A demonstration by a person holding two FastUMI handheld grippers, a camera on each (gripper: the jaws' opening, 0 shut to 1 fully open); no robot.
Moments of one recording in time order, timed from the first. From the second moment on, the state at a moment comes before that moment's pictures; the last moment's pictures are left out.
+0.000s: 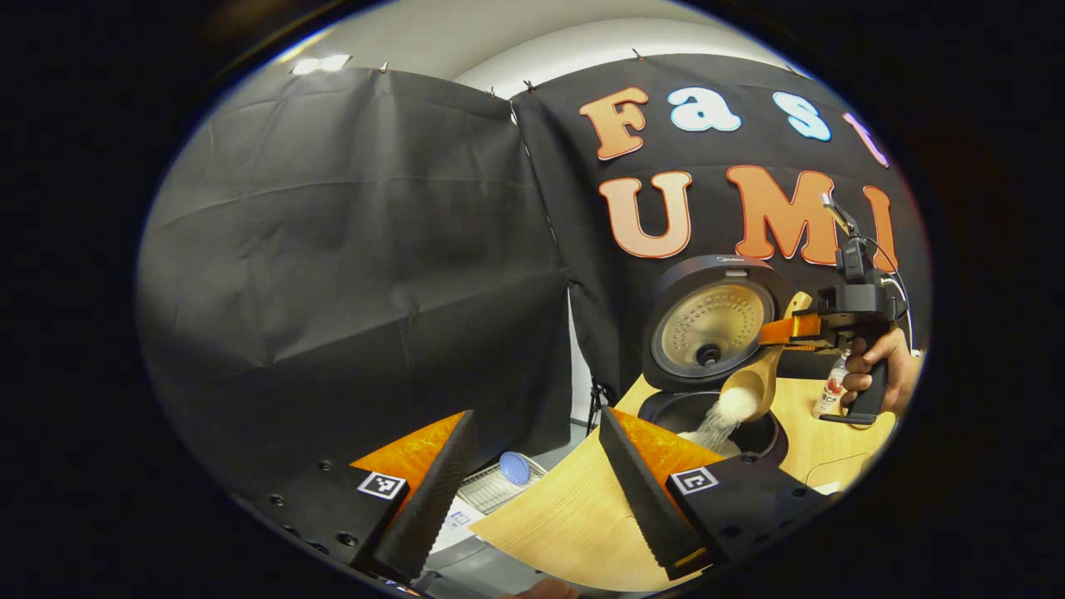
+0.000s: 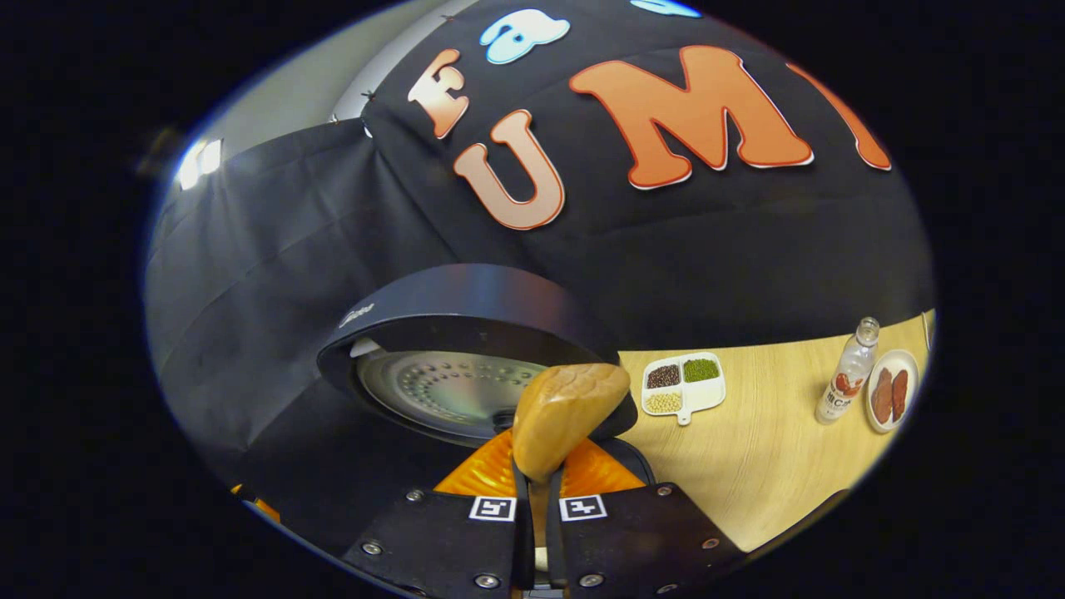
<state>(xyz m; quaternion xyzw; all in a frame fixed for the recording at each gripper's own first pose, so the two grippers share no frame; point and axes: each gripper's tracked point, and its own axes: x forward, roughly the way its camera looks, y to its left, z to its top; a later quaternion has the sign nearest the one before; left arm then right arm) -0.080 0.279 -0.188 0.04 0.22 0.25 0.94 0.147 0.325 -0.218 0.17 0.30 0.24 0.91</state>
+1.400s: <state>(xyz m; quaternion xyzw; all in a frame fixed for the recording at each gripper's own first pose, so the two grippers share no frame) -0.060 0.226 -0.174 0.01 0.20 0.20 0.96 0.097 0.257 -0.157 0.08 0.21 0.30 0.93</state>
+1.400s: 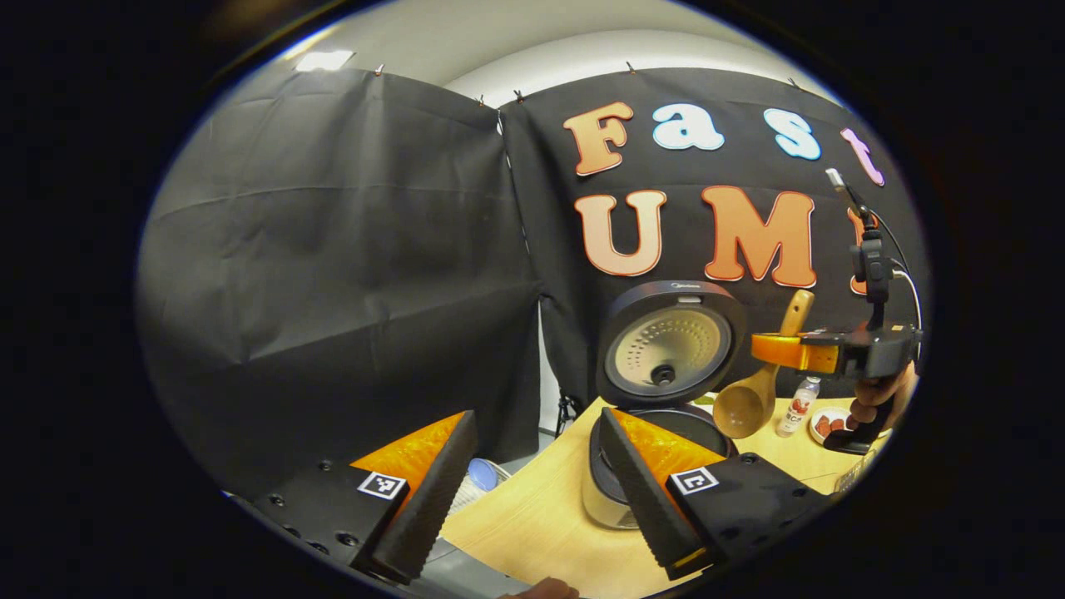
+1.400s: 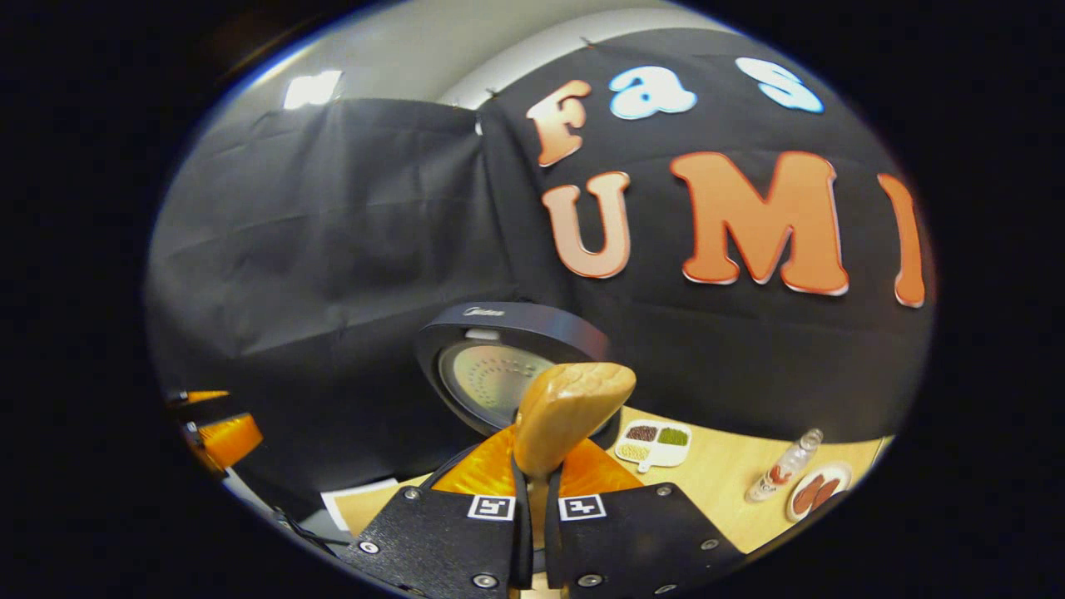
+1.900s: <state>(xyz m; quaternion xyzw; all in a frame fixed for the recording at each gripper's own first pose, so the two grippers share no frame) -0.019 0.122 -0.170 -0.03 0.21 0.10 0.97 0.054 0.026 -0.205 0.16 0.25 0.09 0.95</state>
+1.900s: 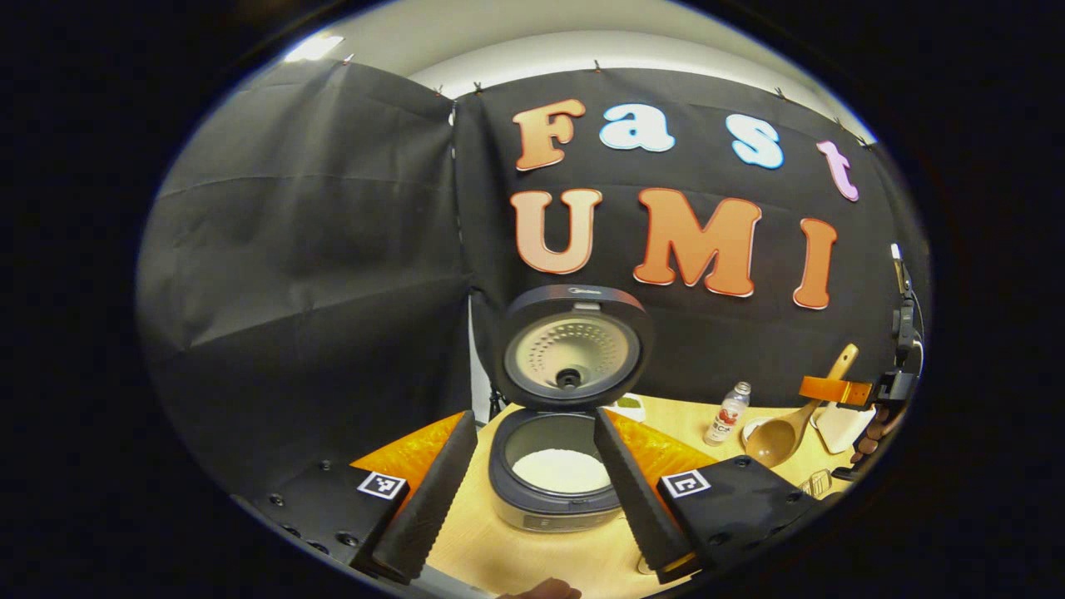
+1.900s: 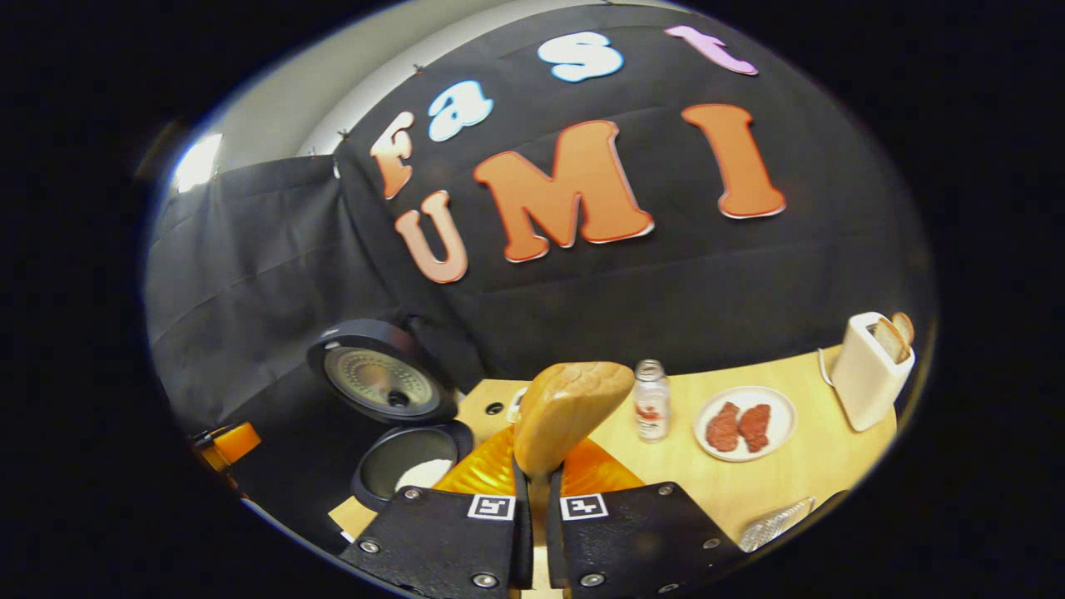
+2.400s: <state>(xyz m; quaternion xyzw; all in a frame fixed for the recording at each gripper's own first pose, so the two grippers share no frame) 0.009 0.024 -0.164 -0.03 0.22 0.02 0.98 0.000 -0.163 -0.262 0.20 0.28 -0.08 0.94</state>
